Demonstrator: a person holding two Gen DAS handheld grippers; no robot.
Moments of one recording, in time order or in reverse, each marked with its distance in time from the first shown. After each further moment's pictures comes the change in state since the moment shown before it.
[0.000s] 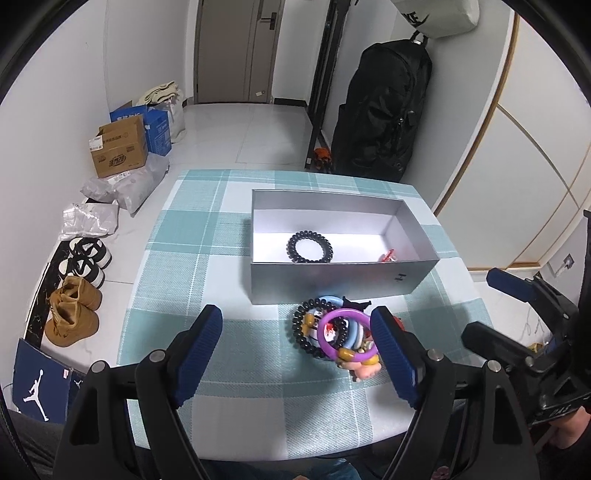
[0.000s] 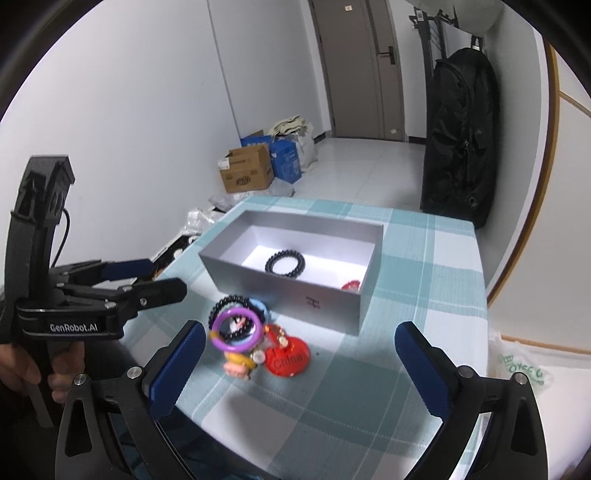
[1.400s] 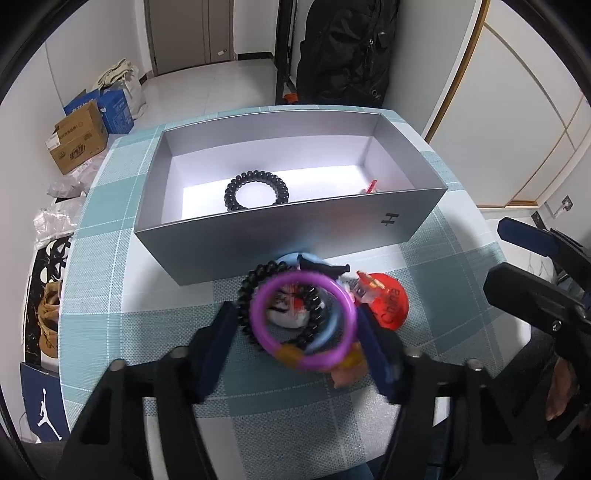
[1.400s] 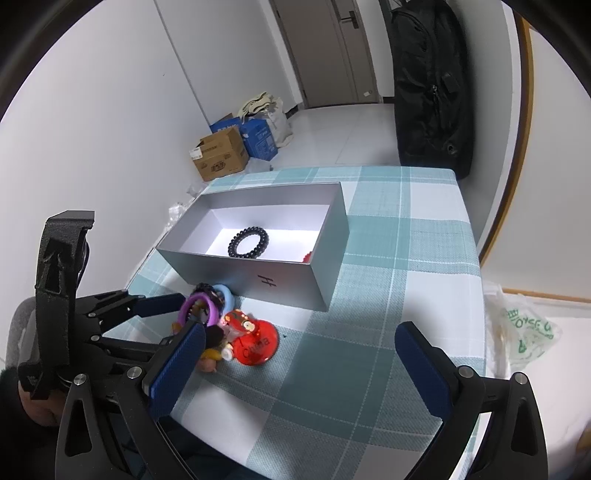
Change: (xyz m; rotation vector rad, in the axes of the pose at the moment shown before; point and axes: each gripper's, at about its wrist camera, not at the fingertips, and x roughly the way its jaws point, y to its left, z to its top) left arm 0.054 -0.030 -0.010 0.134 0.208 -0.027; right arm 0.020 -0.037 -0.006 0.170 0.108 -0.009
